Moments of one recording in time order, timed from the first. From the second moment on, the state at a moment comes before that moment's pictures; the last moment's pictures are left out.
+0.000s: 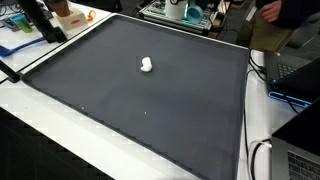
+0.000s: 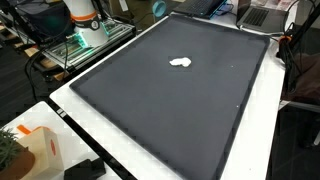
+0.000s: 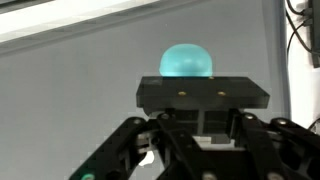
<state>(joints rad) 0.14 -0.52 0.18 -2.57 0.31 2.07 0.41</state>
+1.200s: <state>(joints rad) 0.06 -0.32 0.22 -2.34 -0.06 2.19 0.23</state>
